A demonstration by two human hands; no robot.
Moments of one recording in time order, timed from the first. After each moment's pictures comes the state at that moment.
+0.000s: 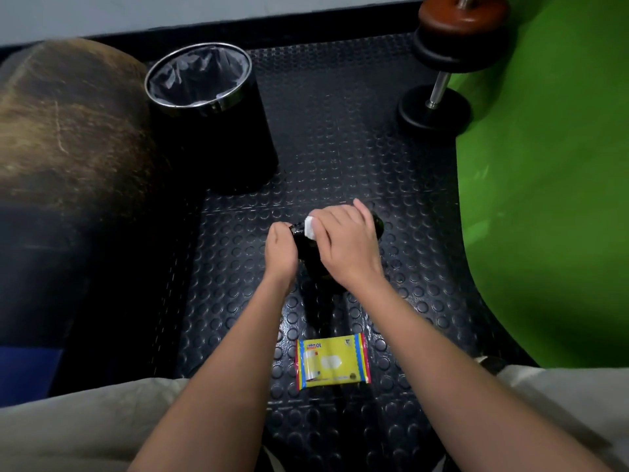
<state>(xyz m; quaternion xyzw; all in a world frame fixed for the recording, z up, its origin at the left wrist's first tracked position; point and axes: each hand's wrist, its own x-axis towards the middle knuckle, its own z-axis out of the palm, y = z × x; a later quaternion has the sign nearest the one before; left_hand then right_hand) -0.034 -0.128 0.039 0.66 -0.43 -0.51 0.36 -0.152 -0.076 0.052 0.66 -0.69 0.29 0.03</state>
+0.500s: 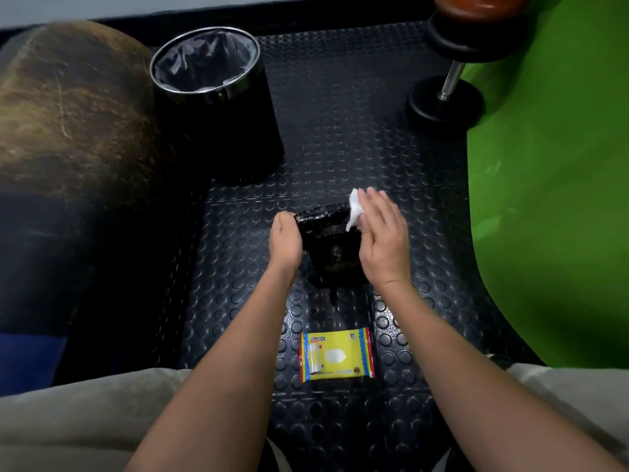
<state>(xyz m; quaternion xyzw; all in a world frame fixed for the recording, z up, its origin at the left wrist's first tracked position) -0.032 -0.134 0.037 0.65 -0.43 -0.52 0.34 -0.182 -0.060 0.018 0.57 -0.69 0.44 -0.03</state>
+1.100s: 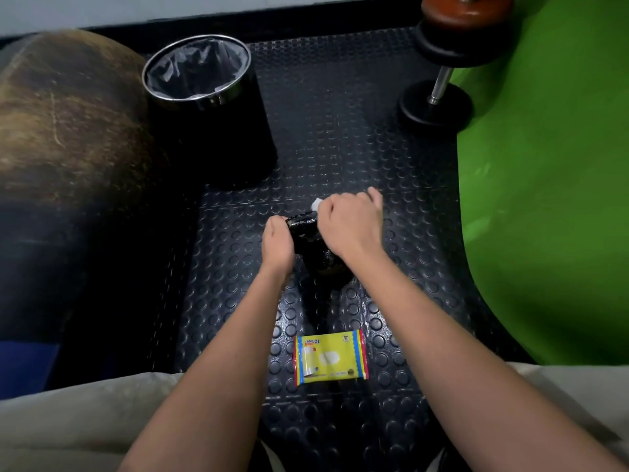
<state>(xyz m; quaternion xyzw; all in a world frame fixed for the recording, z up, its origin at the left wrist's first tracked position) -0.033 -0.132 0.040 0.66 -0.43 -0.51 0.35 -0.154 -0.102 0.083 0.58 -0.80 0.17 -0.02</state>
